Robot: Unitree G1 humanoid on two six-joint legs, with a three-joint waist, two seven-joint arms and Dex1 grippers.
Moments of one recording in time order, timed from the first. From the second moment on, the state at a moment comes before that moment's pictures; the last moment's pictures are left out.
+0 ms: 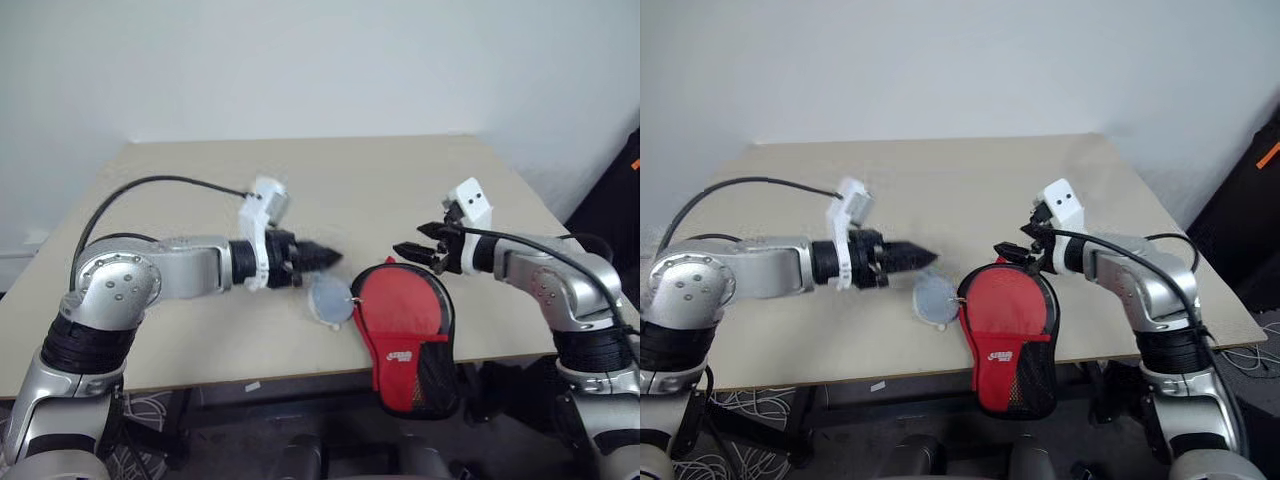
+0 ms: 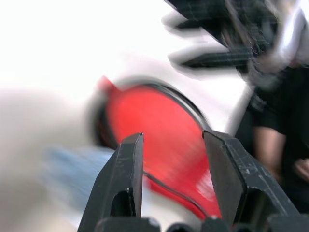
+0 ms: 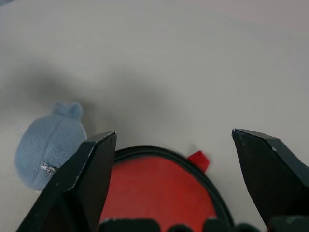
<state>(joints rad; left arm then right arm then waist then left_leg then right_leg) -0.64 0.84 -0.12 -0.21 -1.32 1.01 -0.15 -0.58 -0.50 0.07 -0.17 0.45 0.99 0.59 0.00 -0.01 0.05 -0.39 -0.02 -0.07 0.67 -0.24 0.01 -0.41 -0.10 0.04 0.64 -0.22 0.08</state>
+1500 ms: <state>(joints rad) -0.37 0.45 -0.10 0.06 -0.64 0.84 -0.80 -0.38 -0.29 0.17 -0.05 0.31 0.86 0.46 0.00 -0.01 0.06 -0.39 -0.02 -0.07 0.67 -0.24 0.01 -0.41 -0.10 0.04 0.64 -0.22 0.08</state>
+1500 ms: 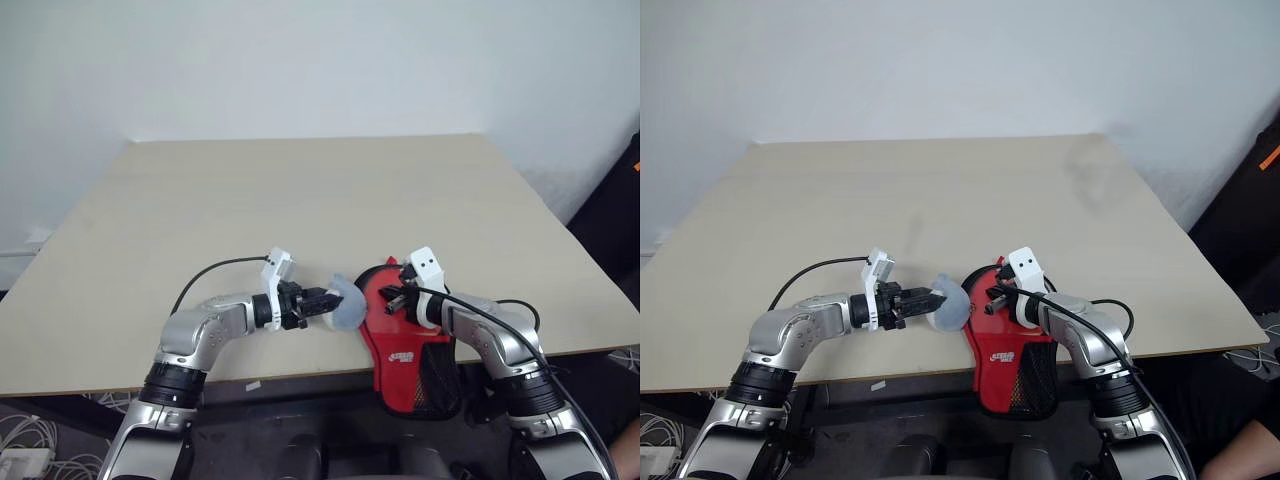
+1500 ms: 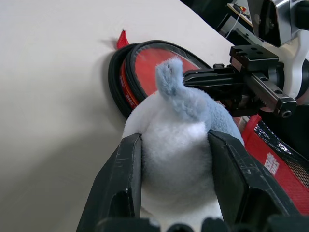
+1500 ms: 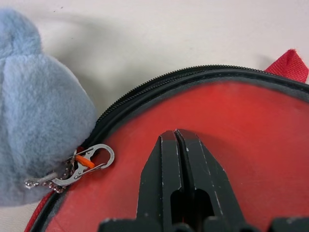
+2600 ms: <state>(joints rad) -0.79 0.52 -0.25 0.54 -0.21 0.55 -0.97 -0.38 -0.26 0.22 -0.05 0.27 0.82 0.47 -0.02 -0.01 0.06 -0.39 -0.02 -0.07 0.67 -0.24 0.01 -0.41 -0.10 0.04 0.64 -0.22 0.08</state>
